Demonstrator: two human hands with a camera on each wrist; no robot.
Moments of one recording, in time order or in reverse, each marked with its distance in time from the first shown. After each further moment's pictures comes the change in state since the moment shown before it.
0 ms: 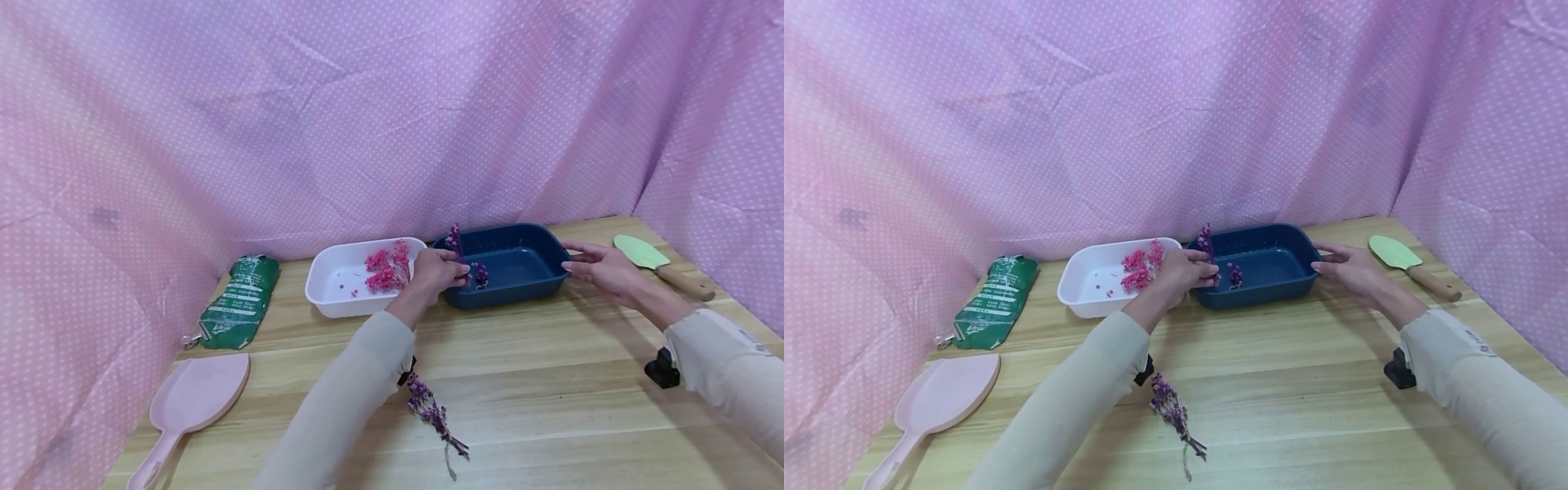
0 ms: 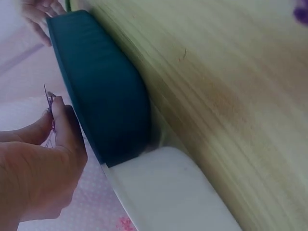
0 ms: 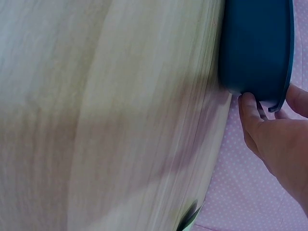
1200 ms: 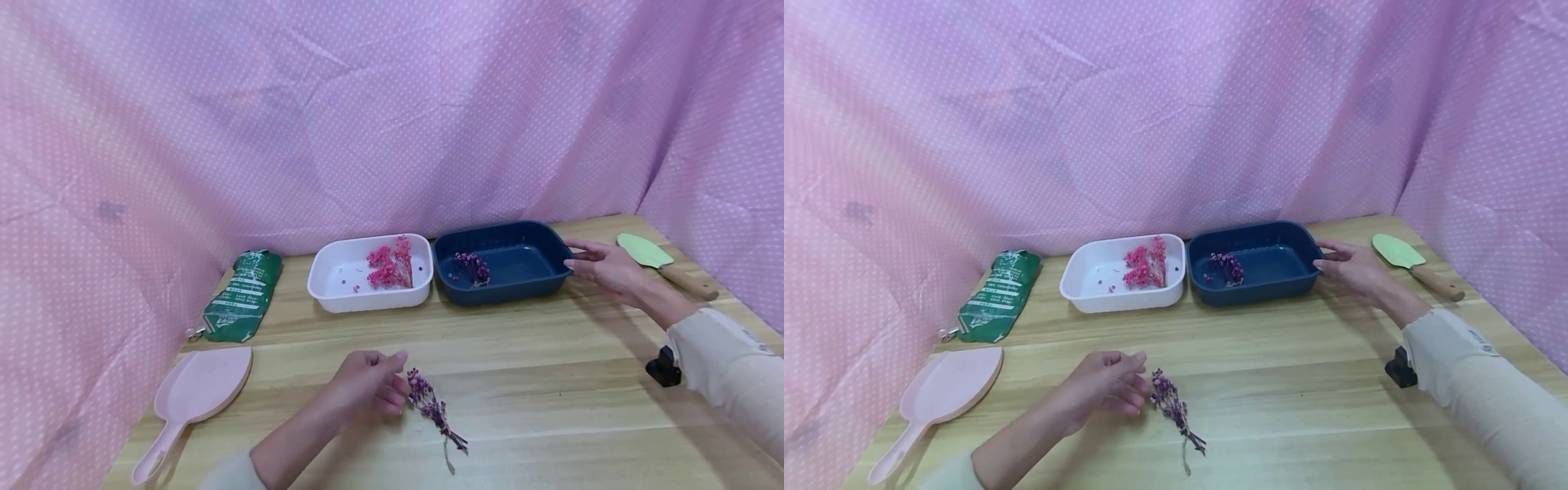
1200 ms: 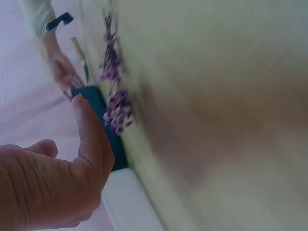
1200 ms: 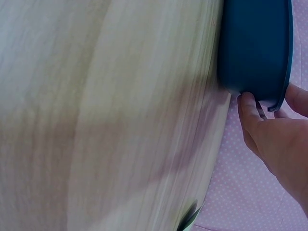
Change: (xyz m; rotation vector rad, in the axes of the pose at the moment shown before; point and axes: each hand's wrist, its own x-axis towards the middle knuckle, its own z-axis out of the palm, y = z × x) left_hand -0.151 -0.076 -0.110 0.002 -0.213 -0.164; right_hand 0.001 0.001 0.001 0.031 -0.029 0.000
